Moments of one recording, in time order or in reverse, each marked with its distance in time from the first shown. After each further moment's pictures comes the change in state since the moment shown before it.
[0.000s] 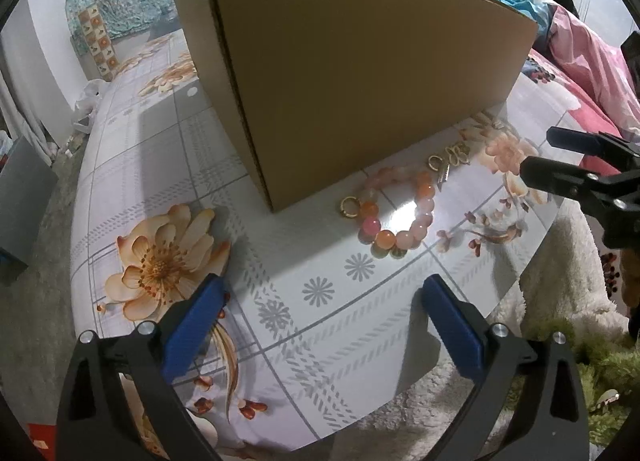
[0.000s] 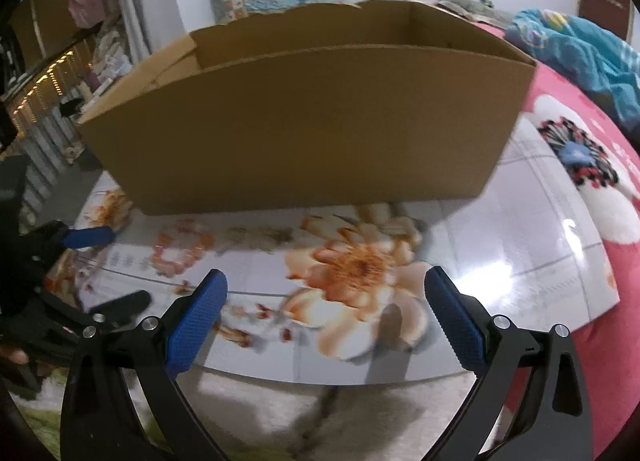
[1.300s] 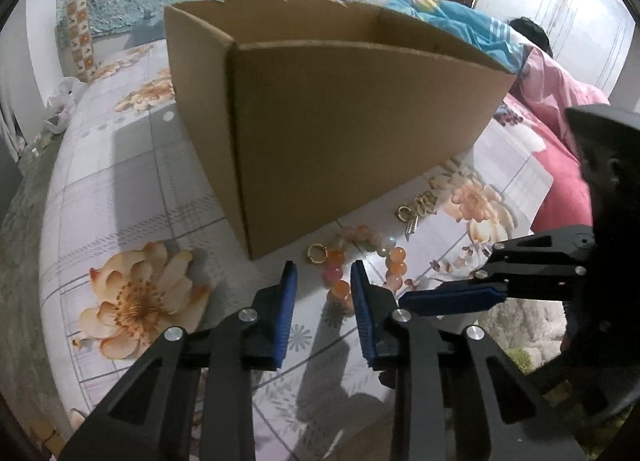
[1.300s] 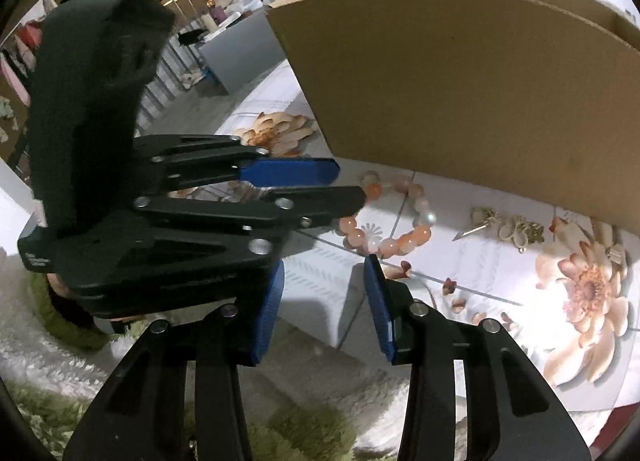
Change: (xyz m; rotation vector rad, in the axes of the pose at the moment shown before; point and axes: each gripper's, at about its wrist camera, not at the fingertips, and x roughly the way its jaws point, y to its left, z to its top) left arm -0.004 0.010 0.017 -0.045 -0.085 -0.175; right arm 0.015 0.084 -0.006 -0.244 0.180 0.401
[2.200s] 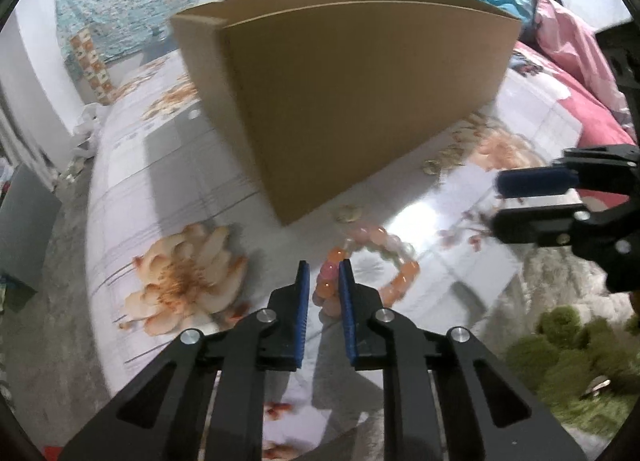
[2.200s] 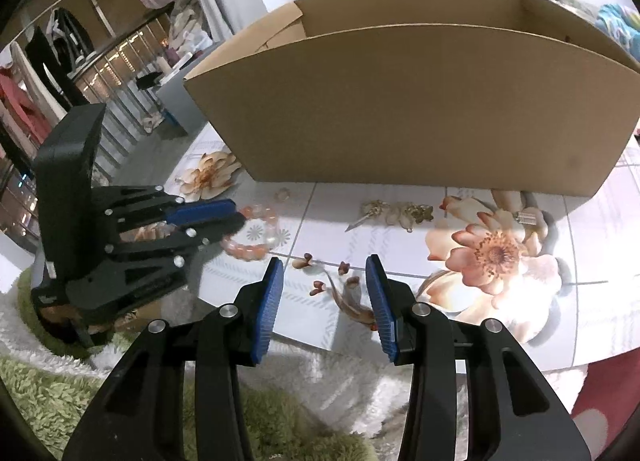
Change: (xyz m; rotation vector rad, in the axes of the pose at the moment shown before) left arm -0.006 -0.005 -0.016 0.116 0.056 0.204; right arm -0.038 -0.039 -0.018 0.159 -0.104 -0.108
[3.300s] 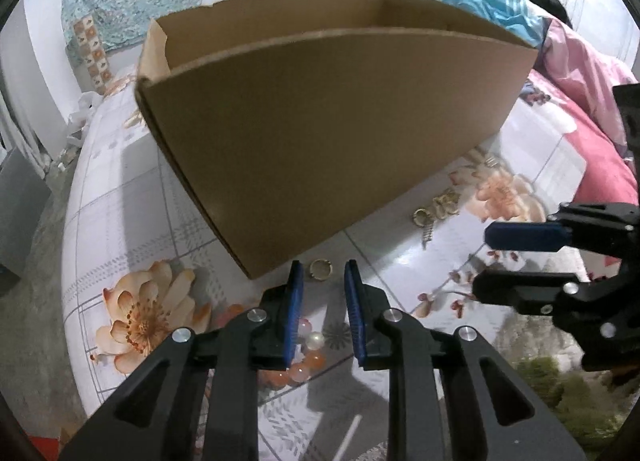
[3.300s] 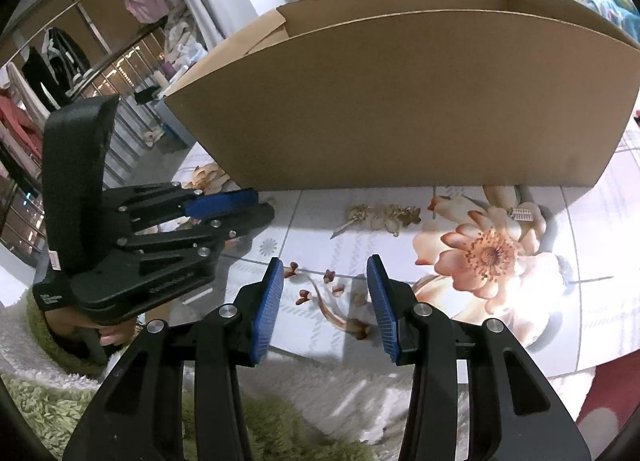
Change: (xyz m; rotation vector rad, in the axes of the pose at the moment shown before) left arm 0.017 -0.014 0.030 -0.064 -0.012 -0.049; right arm -0.013 -0.033 -0.003 0.042 -0.014 0.028
